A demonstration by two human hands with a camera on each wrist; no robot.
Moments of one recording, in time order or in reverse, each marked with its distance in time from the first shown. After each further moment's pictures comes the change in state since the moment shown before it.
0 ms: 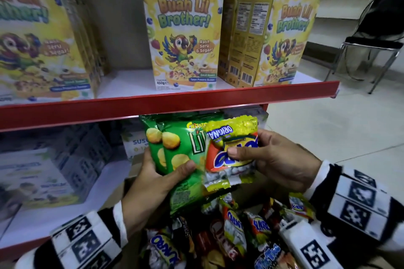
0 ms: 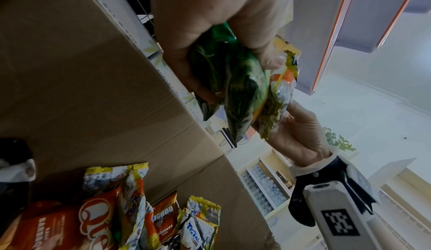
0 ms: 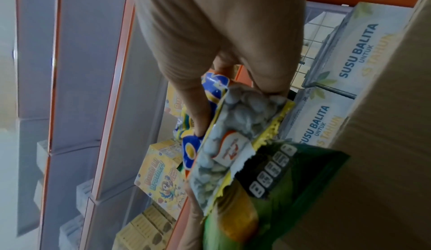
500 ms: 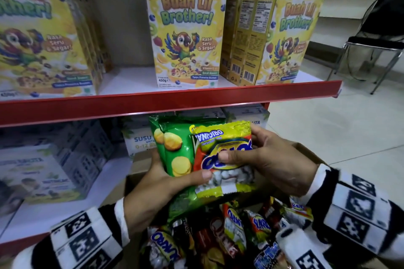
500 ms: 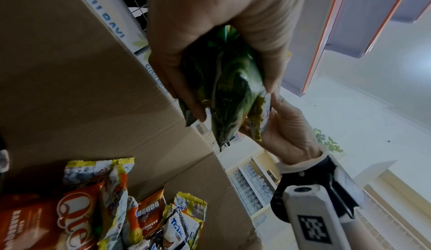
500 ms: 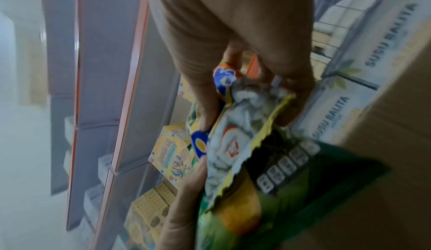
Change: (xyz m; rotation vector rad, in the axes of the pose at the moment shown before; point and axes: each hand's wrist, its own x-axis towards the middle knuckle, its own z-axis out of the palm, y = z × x) left_hand -0.012 0.015 0.013 -0.002 -0.156 -0.090; right_hand -0.005 -0.001 0.016 -0.089 0.029 -0.066
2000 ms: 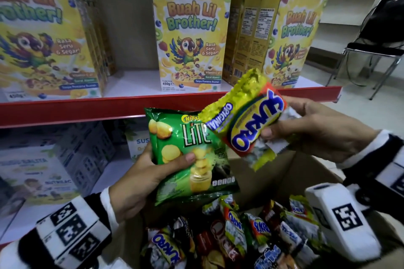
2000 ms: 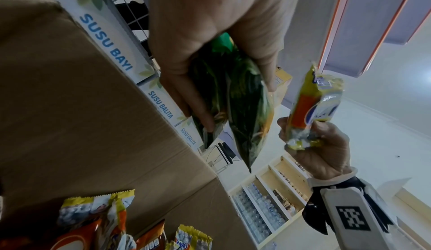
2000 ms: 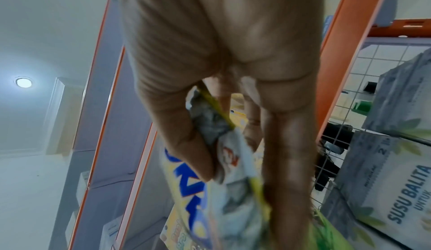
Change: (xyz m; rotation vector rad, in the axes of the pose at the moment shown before) left_hand 0.010 0.011 -0.029 -0.042 -0.014 -0.017; right_hand -0.008 -0.063 -0.034 -0.146 -0.162 -0.040
